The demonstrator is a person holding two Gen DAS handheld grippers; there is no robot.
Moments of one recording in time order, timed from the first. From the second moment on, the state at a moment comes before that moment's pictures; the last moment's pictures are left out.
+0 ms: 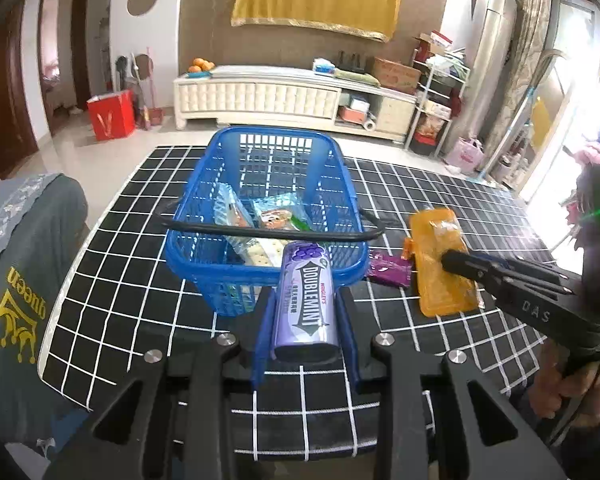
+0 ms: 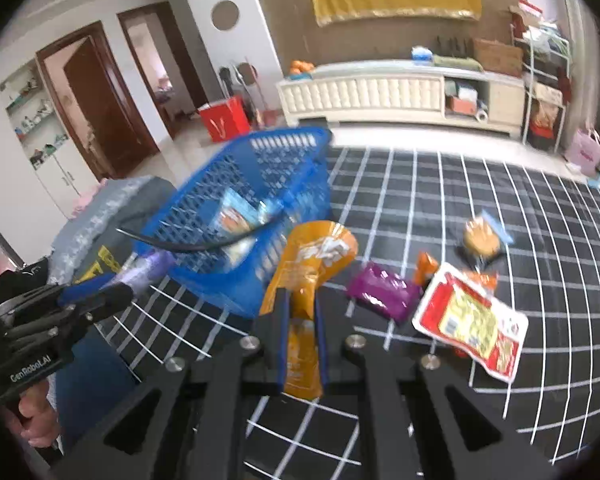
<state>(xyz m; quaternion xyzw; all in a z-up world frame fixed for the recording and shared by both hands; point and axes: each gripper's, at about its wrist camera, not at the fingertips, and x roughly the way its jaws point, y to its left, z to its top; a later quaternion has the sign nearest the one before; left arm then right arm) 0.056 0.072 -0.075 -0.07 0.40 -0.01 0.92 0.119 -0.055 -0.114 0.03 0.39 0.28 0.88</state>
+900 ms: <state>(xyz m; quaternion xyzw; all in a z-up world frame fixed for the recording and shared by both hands) 0.167 0.128 -0.087 -0.02 0.44 -0.01 0.90 0.181 0.010 -0.090 0.02 0.38 0.32 0.87</state>
